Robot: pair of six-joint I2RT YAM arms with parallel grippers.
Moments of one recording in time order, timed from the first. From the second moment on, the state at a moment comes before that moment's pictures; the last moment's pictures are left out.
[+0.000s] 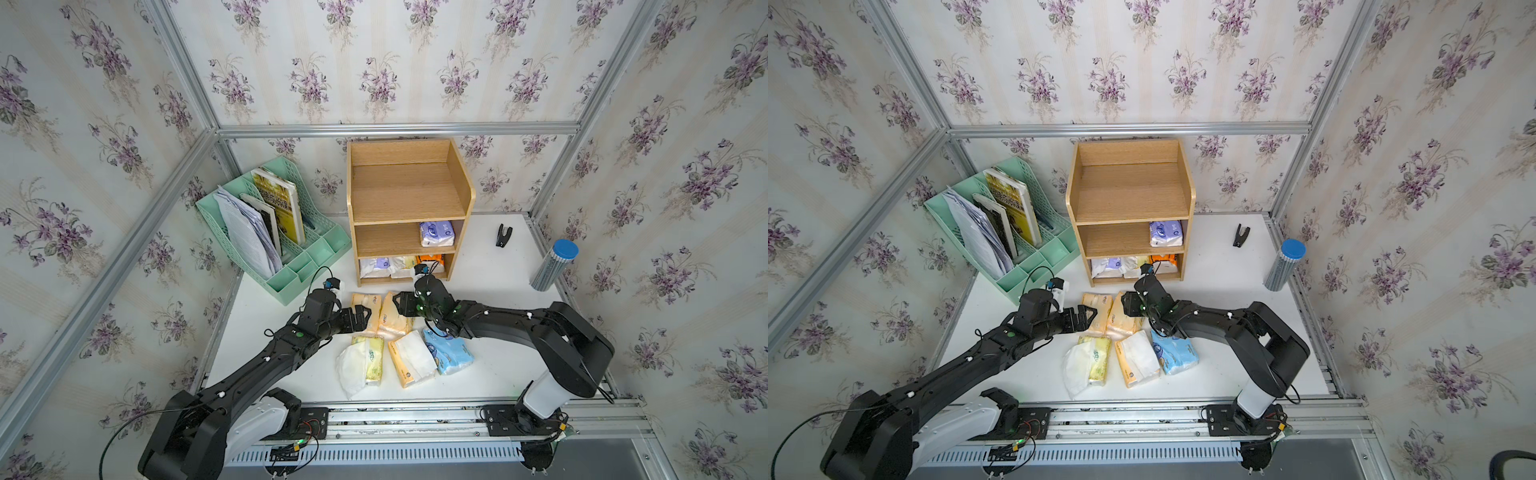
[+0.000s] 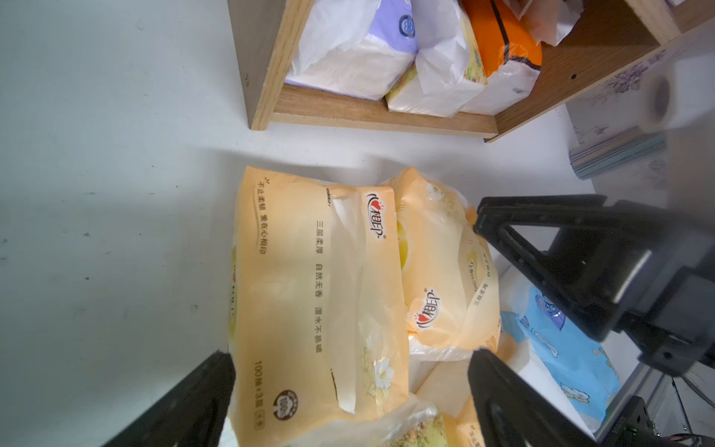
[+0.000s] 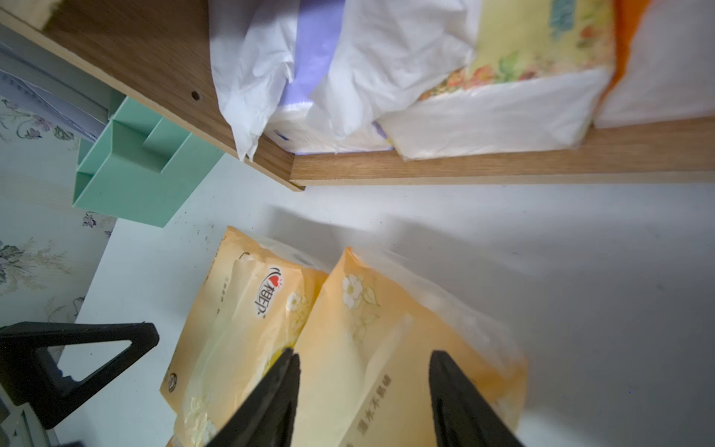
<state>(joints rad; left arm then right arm) -0.44 1.06 0.45 -0.09 0.19 -0.55 0.82 1.68 0.83 0.16 0.02 0.67</state>
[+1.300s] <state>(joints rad) -0.44 1.02 0.76 -0.17 -0.02 -0.39 0.60 1.18 0.72 0.19 0.14 0.85</state>
